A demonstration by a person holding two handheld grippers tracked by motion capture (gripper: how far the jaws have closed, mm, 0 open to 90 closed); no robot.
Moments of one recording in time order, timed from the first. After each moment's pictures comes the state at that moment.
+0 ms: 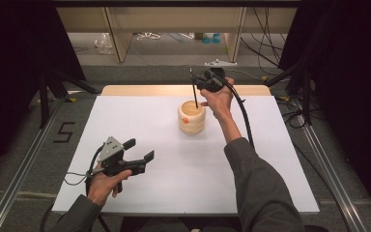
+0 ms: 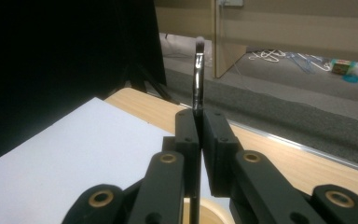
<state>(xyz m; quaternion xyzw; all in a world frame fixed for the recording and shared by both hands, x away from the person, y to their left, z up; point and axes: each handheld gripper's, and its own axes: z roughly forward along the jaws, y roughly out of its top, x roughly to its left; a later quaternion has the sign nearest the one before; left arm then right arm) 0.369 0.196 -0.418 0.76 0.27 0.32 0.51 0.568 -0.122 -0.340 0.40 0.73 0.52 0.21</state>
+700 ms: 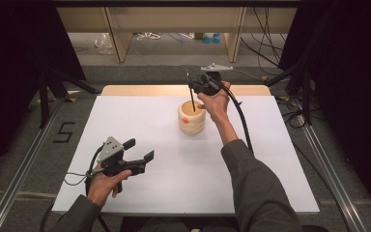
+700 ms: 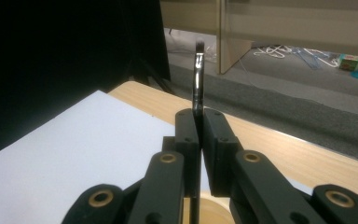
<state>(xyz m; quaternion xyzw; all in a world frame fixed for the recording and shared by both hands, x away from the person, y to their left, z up) 0.369 0.196 -0.418 0.75 0.27 0.32 0.51 0.570 -0.115 -0.354 0.39 0.74 0.51 0.20</state>
